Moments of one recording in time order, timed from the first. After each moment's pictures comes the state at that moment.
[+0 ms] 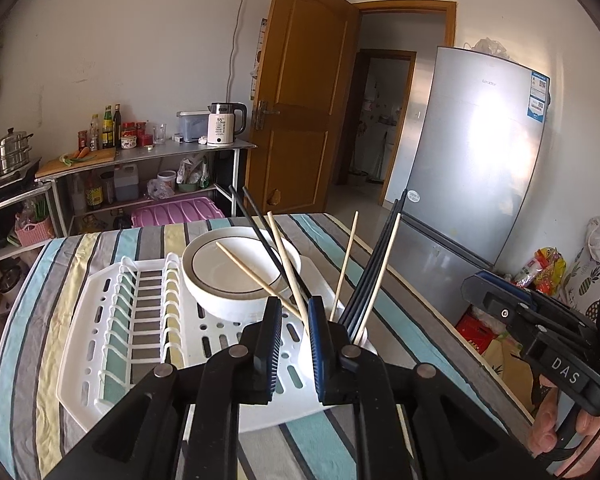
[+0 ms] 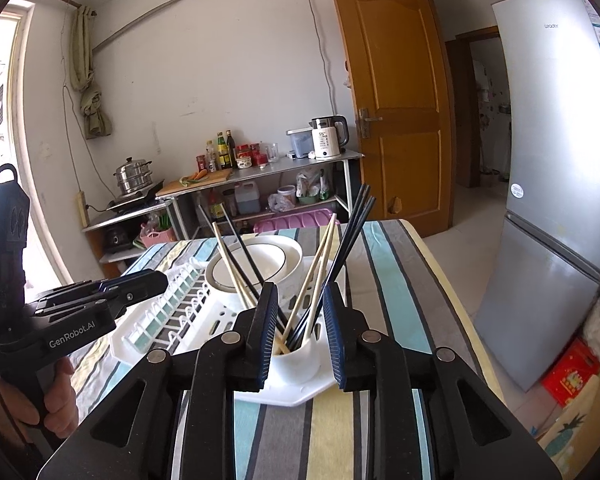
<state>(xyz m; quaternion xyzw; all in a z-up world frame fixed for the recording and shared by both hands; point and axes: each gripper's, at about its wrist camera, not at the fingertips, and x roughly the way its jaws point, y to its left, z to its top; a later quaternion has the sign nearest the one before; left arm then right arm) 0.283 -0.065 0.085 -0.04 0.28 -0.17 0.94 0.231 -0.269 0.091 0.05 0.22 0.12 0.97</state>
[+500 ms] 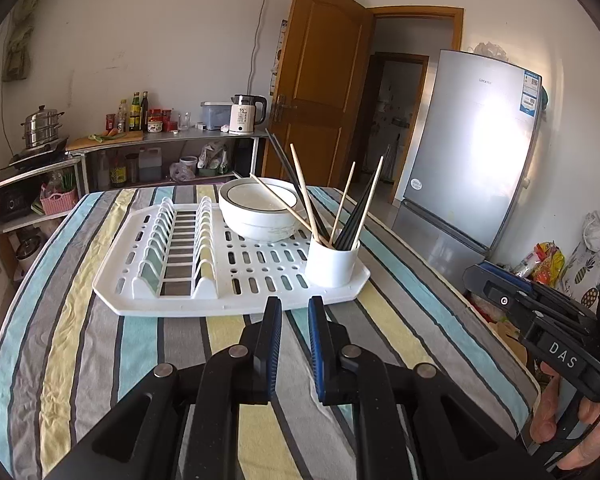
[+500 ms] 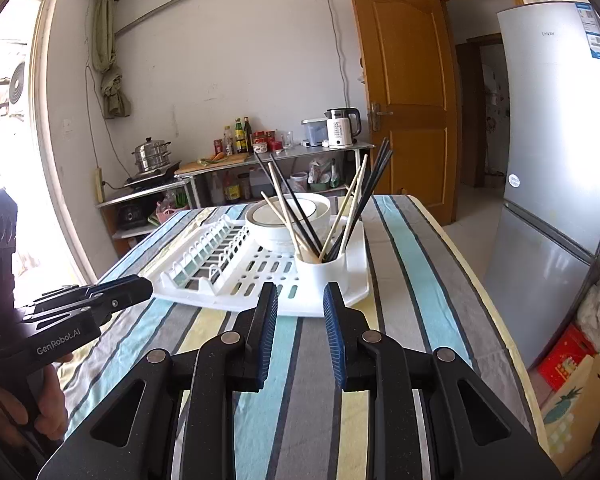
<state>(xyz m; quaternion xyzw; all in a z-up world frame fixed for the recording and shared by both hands) 0.153 -0.035 0.049 -0.05 0.28 -0.14 0.95 0.135 -0.244 0.061 0.03 0.23 0.13 0.96</state>
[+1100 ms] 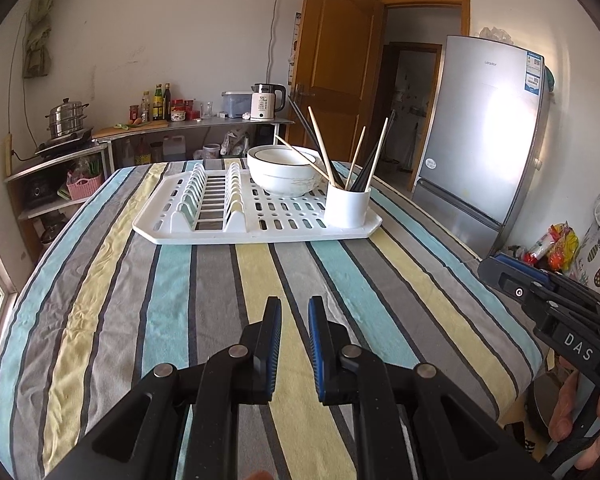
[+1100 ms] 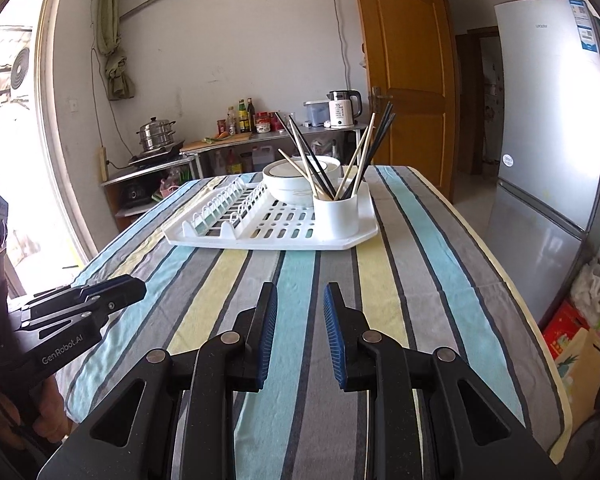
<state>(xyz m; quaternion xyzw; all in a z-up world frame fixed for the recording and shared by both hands) 0.077 -0.027 0.017 -0.03 0.30 -0.10 0.95 0.072 -0.231 0.028 0.02 0.26 0.12 0.96</state>
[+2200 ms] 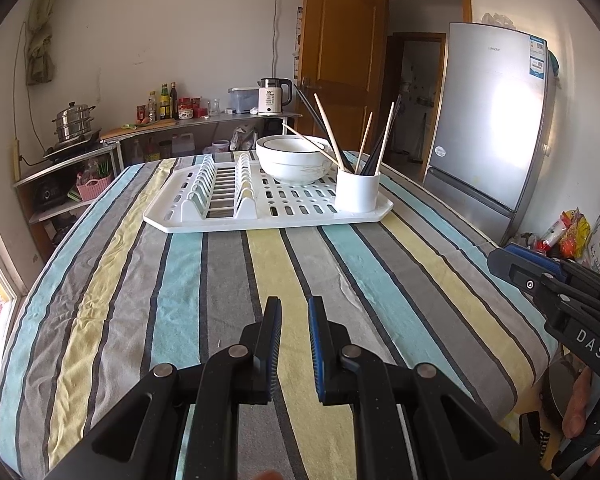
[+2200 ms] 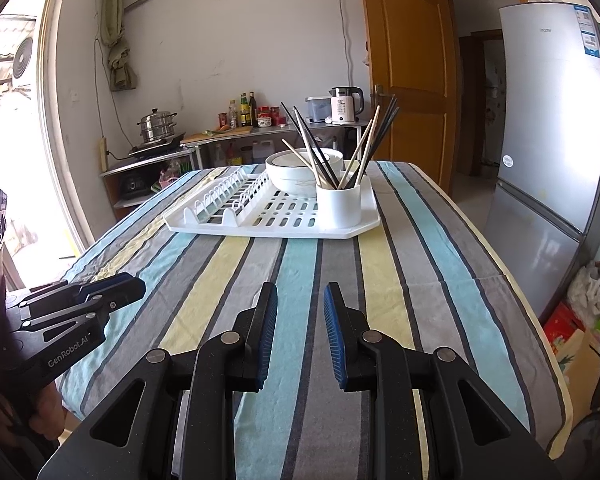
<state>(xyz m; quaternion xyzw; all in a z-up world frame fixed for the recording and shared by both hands) 0.073 -0.029 0.006 -0.01 0.31 -0.08 0.95 0.064 -0.225 0.016 0.00 0.26 0.12 0.96</state>
